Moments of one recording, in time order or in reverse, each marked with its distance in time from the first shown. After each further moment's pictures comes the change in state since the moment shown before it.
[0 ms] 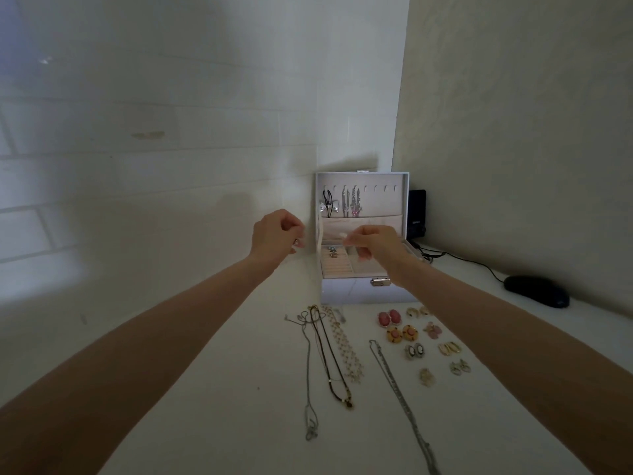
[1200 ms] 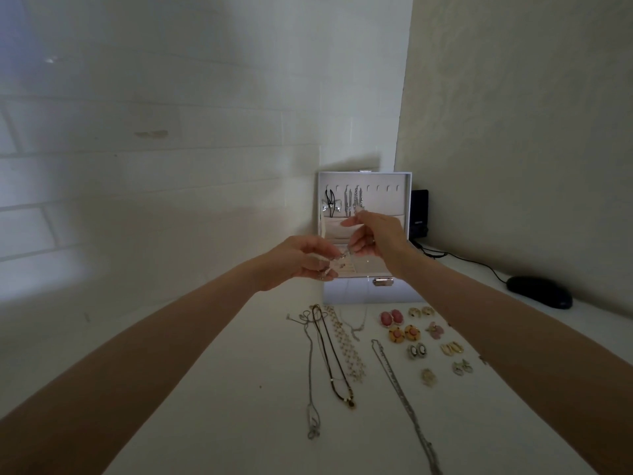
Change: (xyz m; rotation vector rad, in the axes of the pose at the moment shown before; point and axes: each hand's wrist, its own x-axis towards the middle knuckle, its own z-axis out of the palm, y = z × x) left_hand -0.016 -0.003 -0.001 -0.262 -0.699 -0.155; right_hand 0.003 -0.012 0.001 0.243 -0.007 -0.004
